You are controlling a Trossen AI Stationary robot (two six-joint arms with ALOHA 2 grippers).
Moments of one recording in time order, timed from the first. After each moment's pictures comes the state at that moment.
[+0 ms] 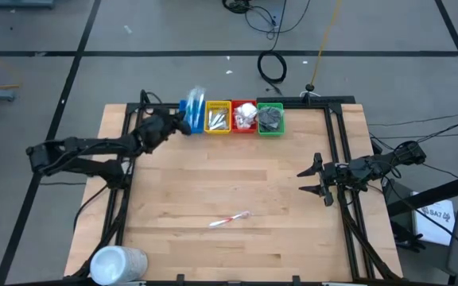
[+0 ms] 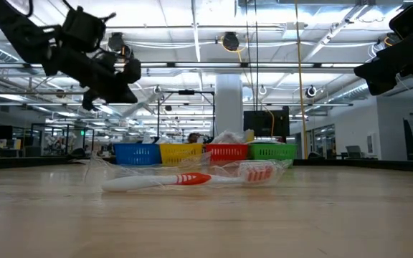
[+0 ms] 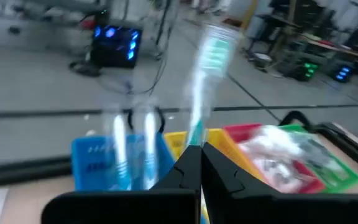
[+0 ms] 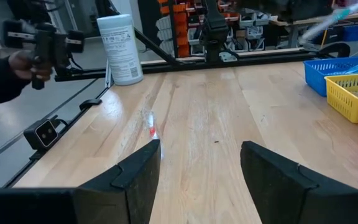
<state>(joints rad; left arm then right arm) 0.47 1.13 0.40 0.51 -0.46 -0.45 0.37 0.01 0.10 -0.23 0.24 0.17</state>
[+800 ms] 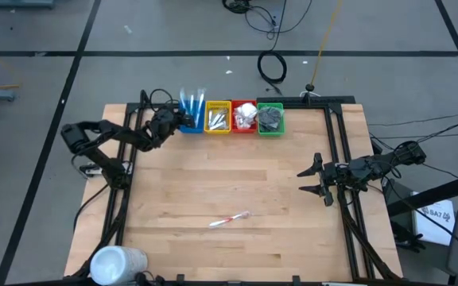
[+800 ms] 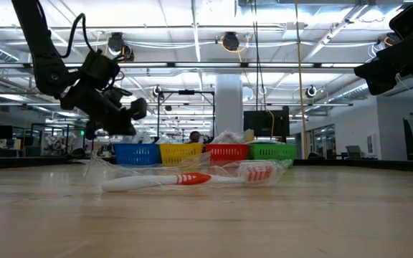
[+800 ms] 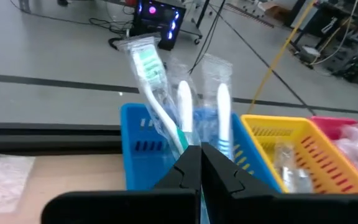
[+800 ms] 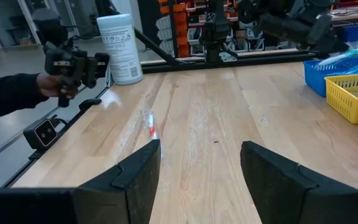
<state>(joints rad) 0.68 1.56 0.40 0.82 -0.39 -0.52 0.37 0.01 0.10 -0.23 0.24 0.17</state>
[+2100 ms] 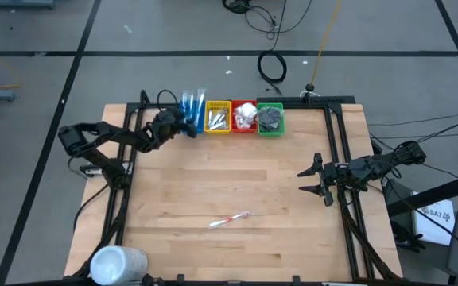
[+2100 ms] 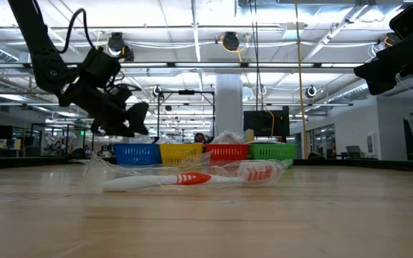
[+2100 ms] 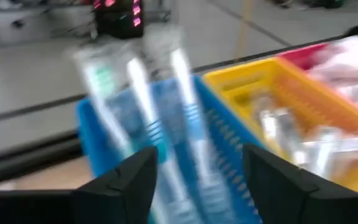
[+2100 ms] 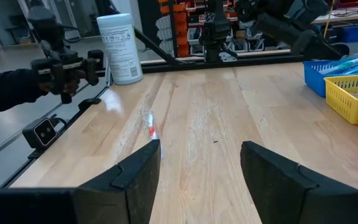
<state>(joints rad) 0.66 1.54 0.40 0.74 -0.28 -0.25 0.37 0.01 0.10 -0.23 0.24 0.16</state>
